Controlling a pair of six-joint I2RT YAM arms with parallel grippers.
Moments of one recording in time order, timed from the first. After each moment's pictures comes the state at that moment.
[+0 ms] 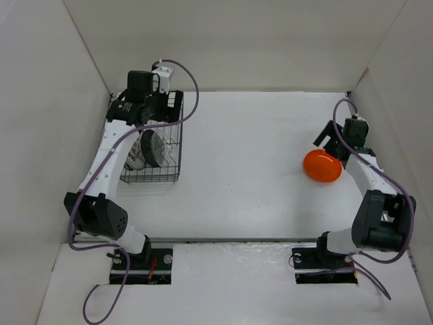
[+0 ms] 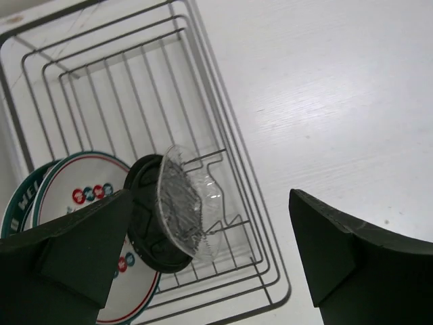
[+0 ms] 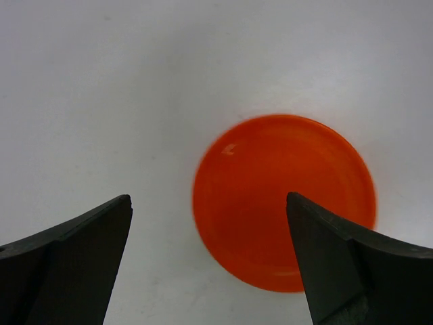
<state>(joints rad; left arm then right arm) -0.21 1.52 1.63 -0.77 0.02 0.09 -0.15 1.42 0.96 -0.21 -0.02 0.42</state>
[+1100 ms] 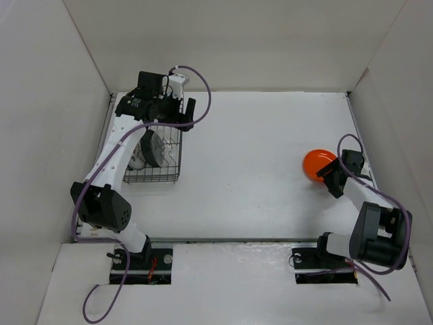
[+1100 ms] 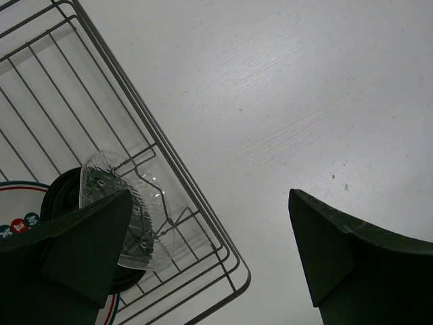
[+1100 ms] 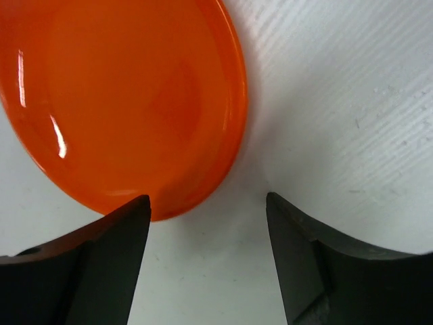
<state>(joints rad) -0.25 1.59 1.69 -0.86 0.27 0.14 -0.27 1.26 0.57 -0.27 0.07 0.70</state>
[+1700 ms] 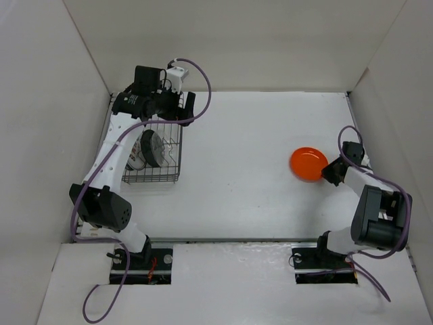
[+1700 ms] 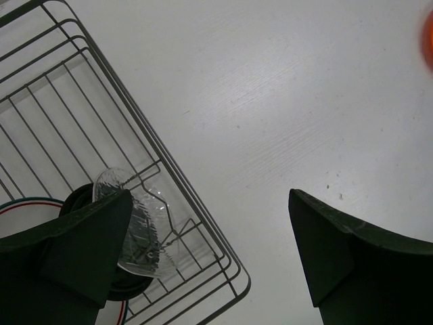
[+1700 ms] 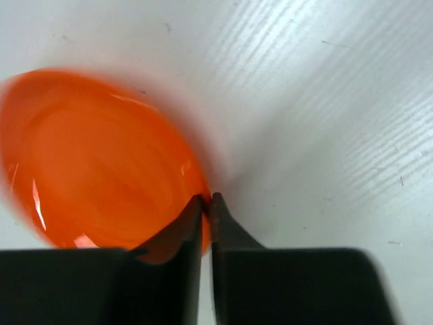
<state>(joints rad) -0.25 1.60 1.77 -0.87 0.29 0.15 -0.27 1.41 0.68 -0.24 0.06 0.71</state>
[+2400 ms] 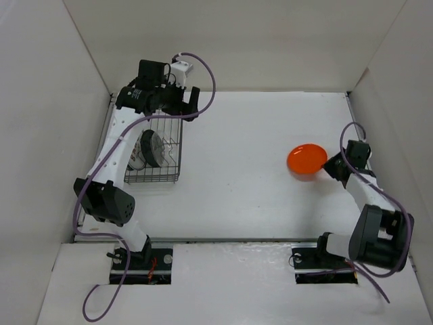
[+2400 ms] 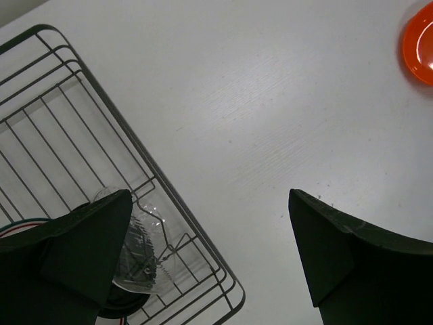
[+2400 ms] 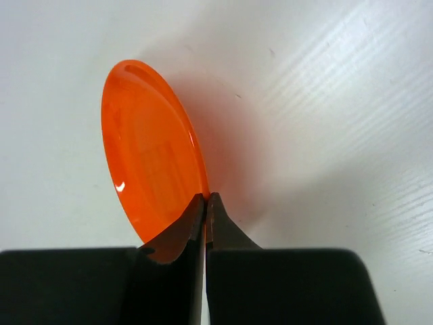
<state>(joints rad) -0.26 1.66 1.86 -0.89 0.31 0.14 -0.27 1.29 0.66 -0.17 -0.06 0.66</state>
